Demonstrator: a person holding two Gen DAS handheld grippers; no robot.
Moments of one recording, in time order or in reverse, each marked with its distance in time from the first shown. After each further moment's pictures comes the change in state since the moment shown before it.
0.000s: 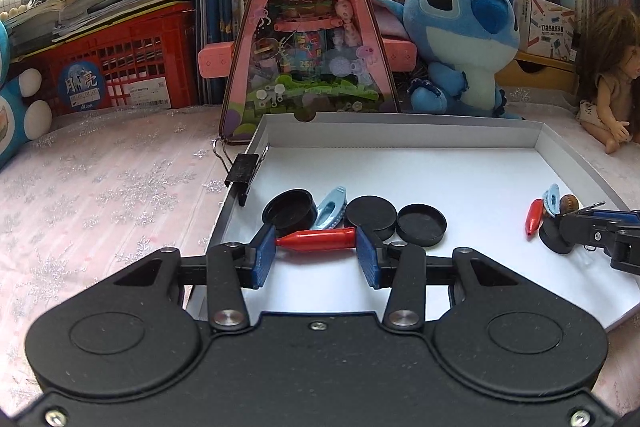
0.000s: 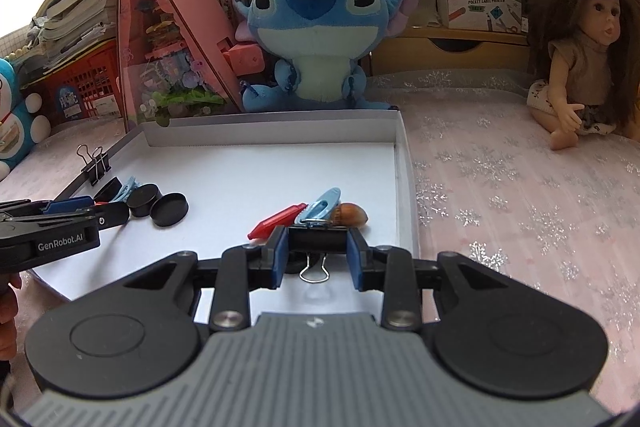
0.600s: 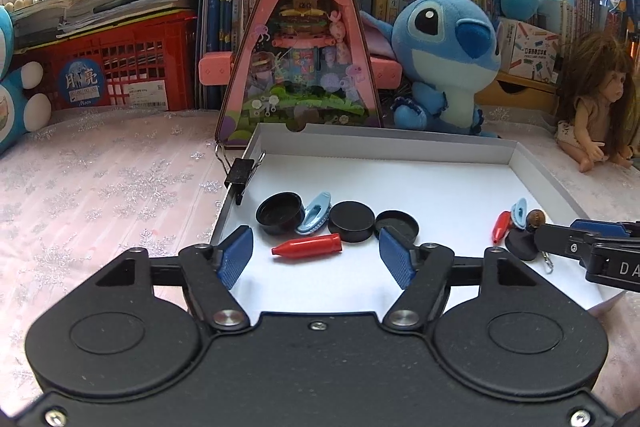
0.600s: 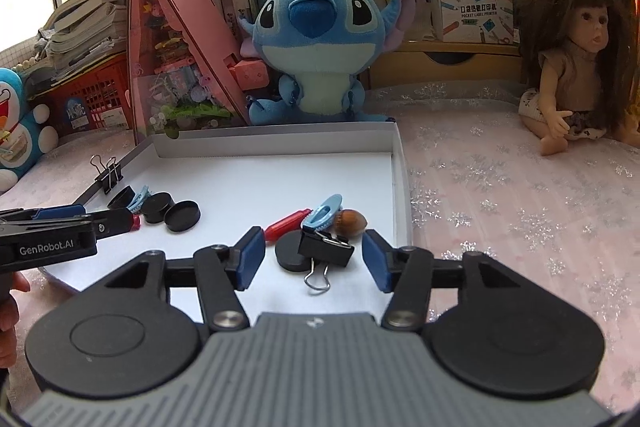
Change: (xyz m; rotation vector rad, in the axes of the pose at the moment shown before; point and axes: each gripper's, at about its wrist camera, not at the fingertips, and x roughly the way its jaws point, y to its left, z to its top) left arm -0.030 0.006 0.000 -0.048 -0.026 -0.059; right arm -0.022 0.002 -0.002 0.009 -0.038 0.005
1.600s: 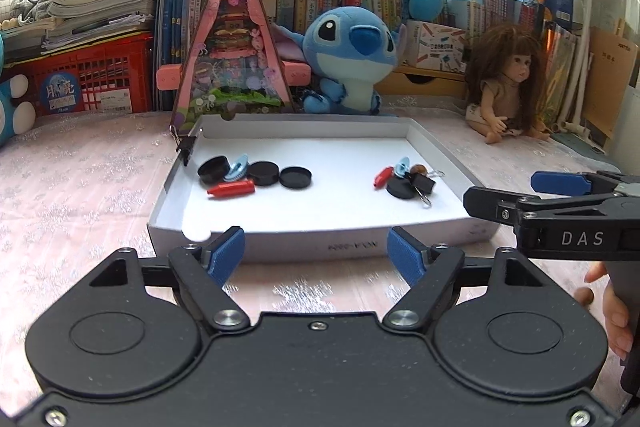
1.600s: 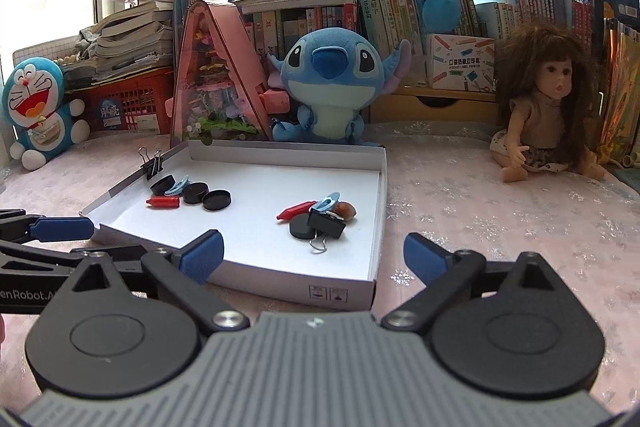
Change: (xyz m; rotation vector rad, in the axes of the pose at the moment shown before) left arm -0.105 -0.035 -0.050 0.069 -0.031 -0.149; right arm -0.088 0.005 -0.033 -0.097 -0.114 -0.006
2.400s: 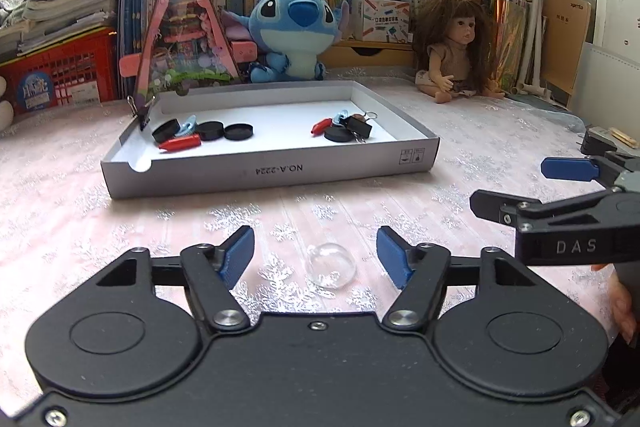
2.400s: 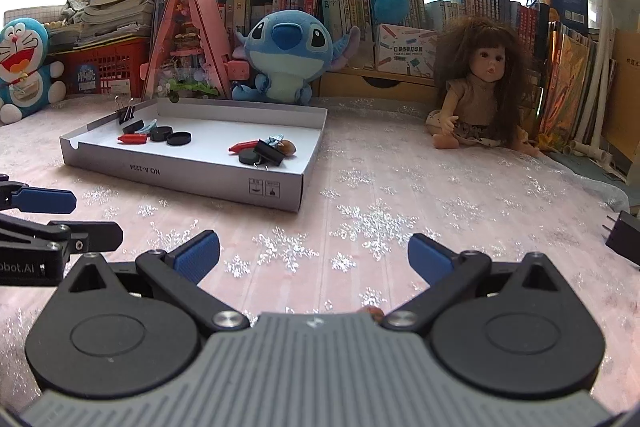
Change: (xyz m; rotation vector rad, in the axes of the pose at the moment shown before) left arm -0.024 -0.041 -0.061 0.085 -0.004 -0.068; right arm -0.055 -0.013 -0.068 -0.060 -0.012 -0.148
